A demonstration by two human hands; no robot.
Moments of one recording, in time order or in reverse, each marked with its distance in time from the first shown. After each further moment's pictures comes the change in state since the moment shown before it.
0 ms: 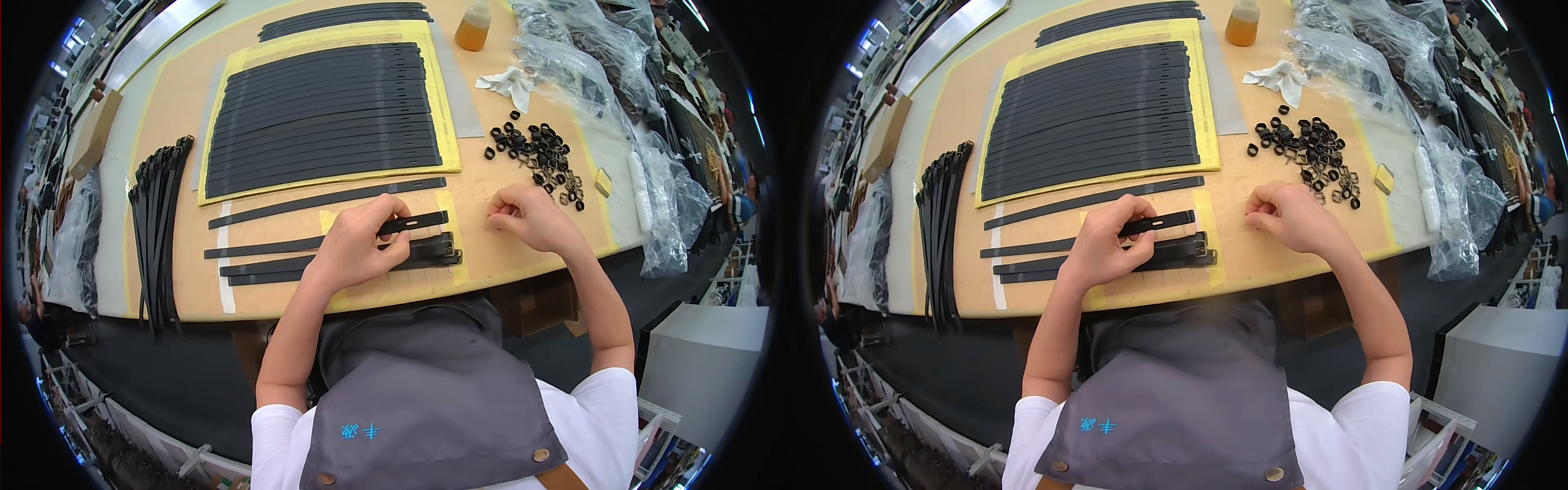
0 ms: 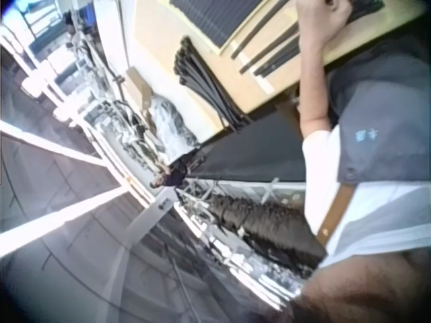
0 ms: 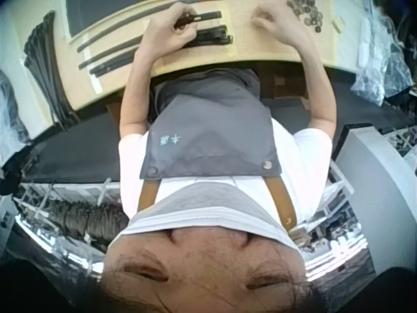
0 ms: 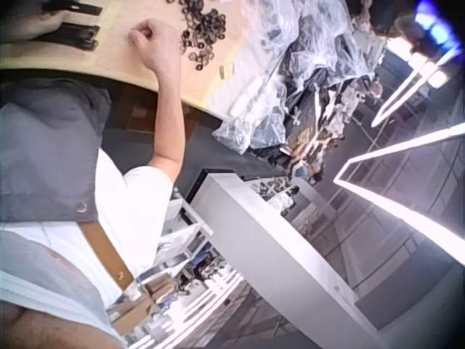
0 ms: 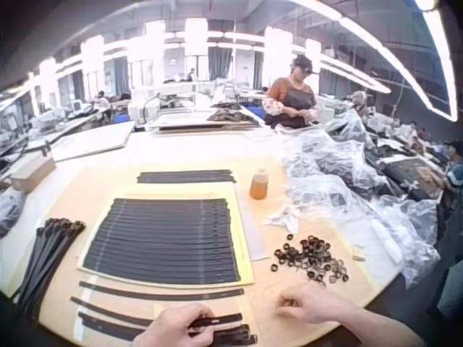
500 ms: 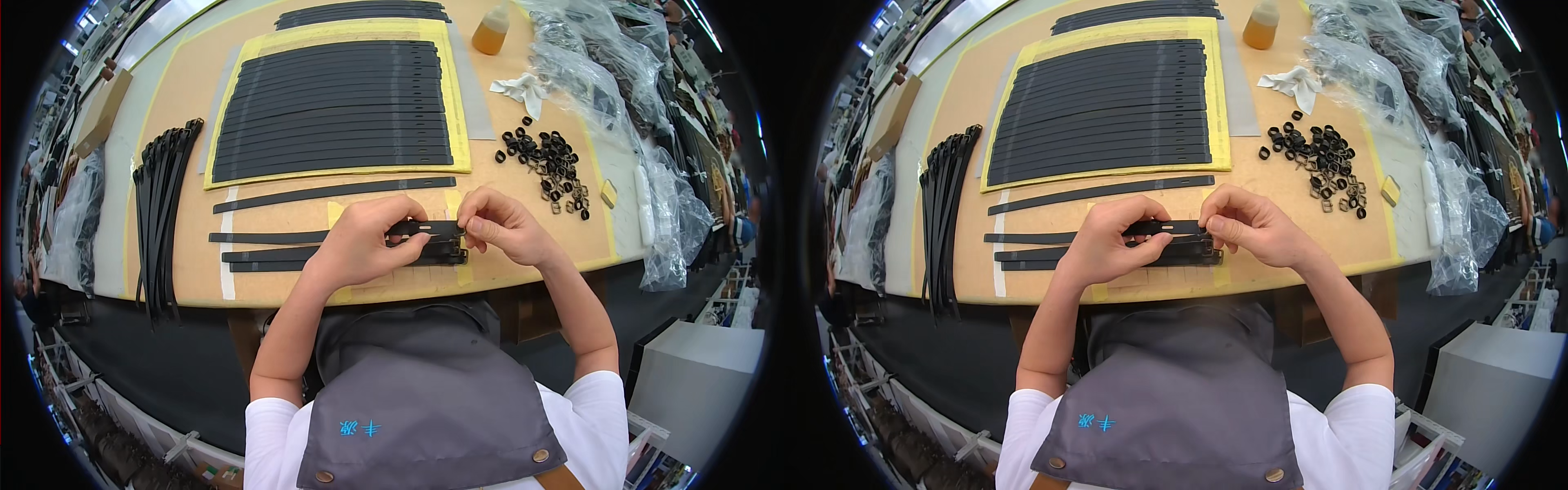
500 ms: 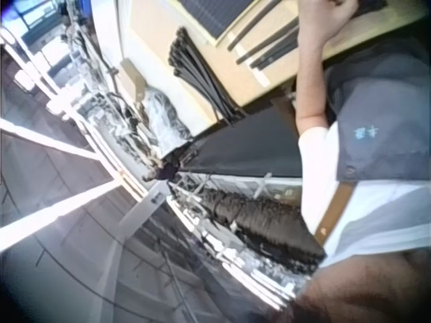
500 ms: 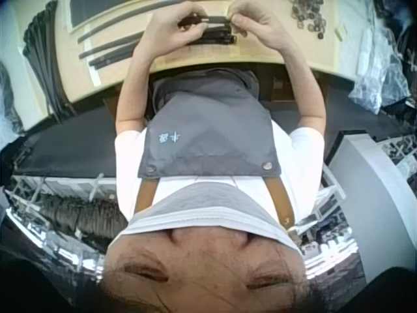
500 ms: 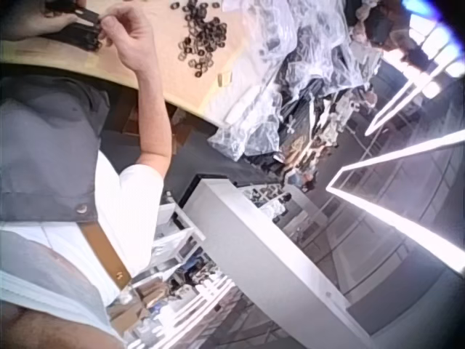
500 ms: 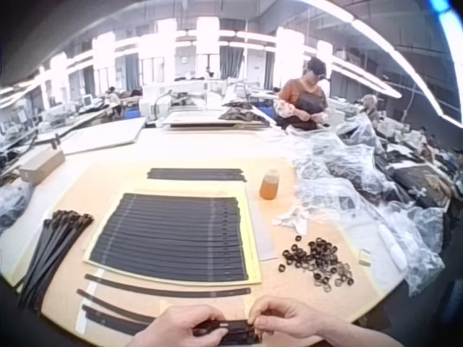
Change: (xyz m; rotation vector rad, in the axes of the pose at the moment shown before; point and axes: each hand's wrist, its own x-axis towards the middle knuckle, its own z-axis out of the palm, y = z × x) left_hand -0.001 0.015 -0.010 -0.056 -0.045 0.014; right_hand 0.012 -0.022 0.042 0.936 -0.250 -0.340
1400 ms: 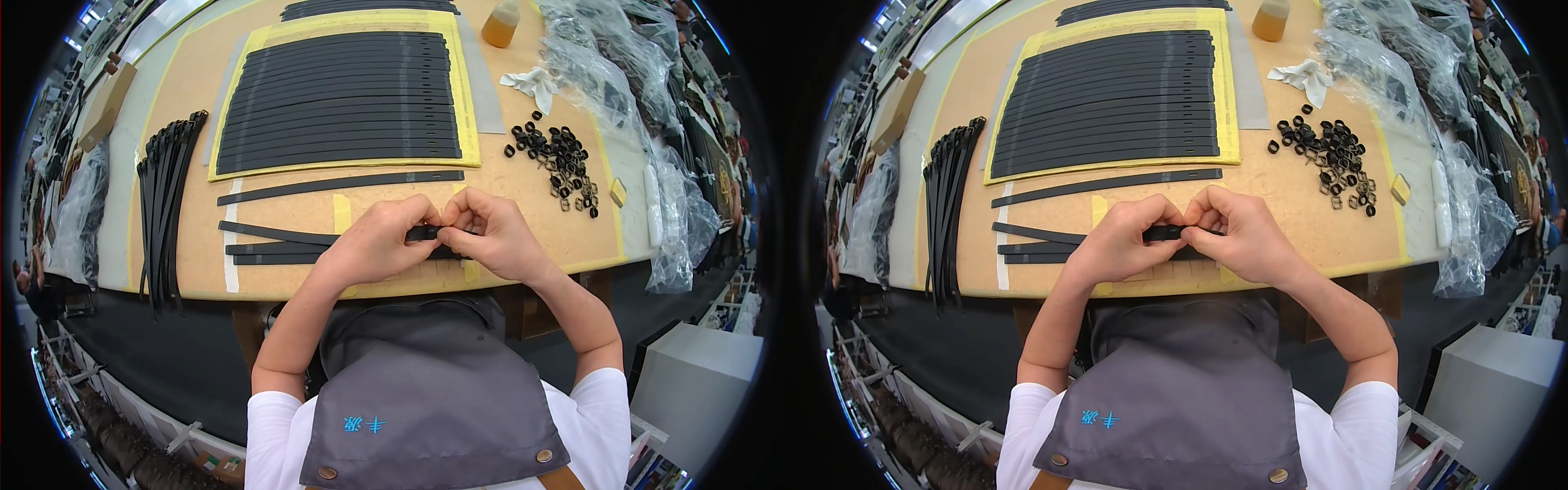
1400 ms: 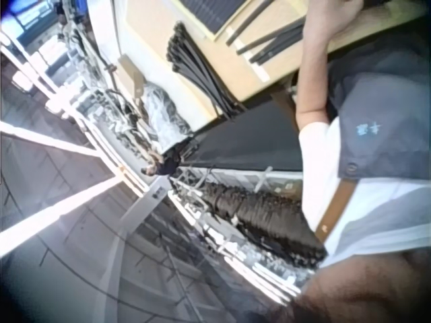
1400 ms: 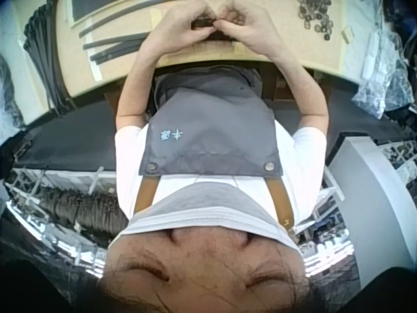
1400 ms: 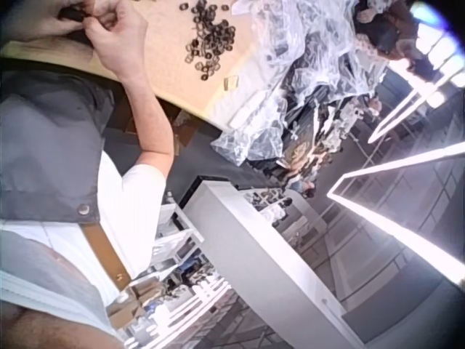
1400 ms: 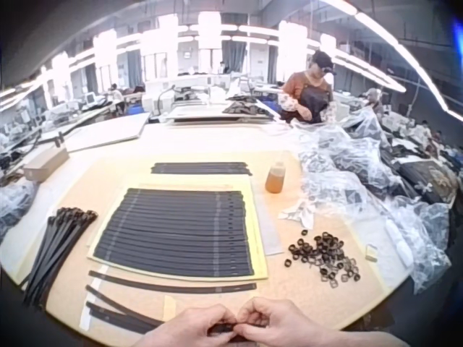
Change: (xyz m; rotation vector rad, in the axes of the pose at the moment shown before) left_hand -0.002 -0.006 0.012 -0.037 -0.081 -0.030; right_hand 0.014 -0.012 0.044 -0.187 0.209 0.112
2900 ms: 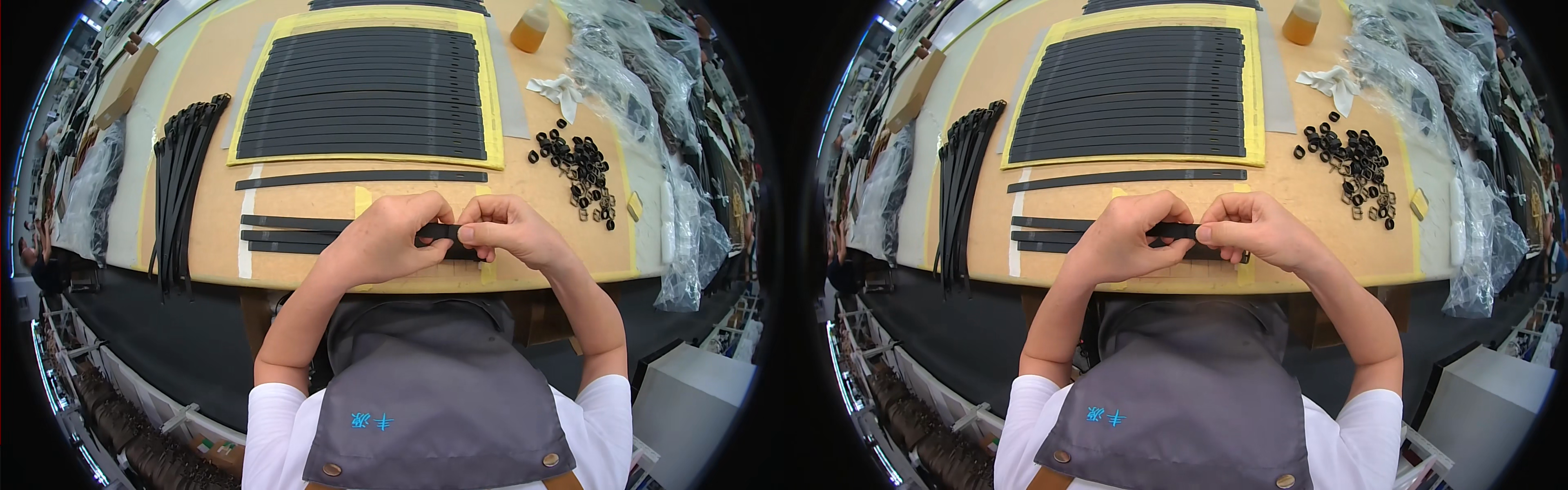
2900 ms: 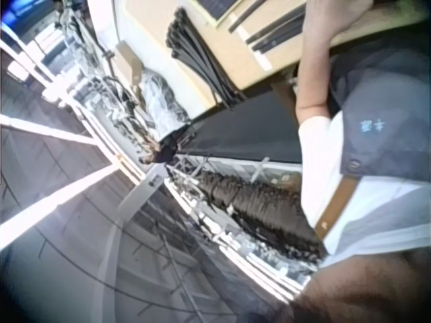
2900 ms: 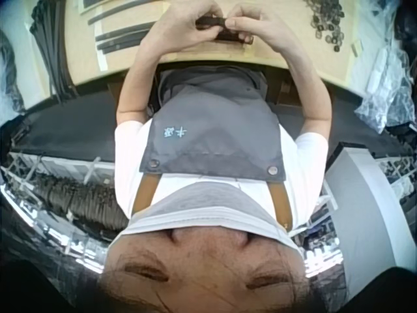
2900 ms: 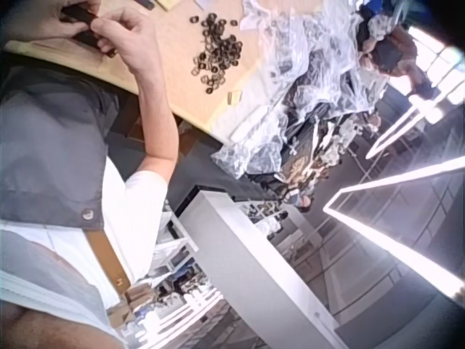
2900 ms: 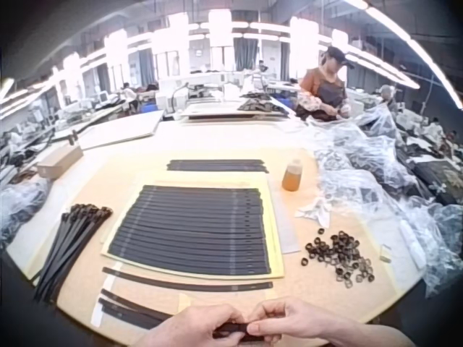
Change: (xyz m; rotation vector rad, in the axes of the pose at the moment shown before) left_hand -0.008 0.020 -0.018 0.074 0.071 0.018; right_hand 0.016 -0.006 -0.014 0.145 -0.244 0.251
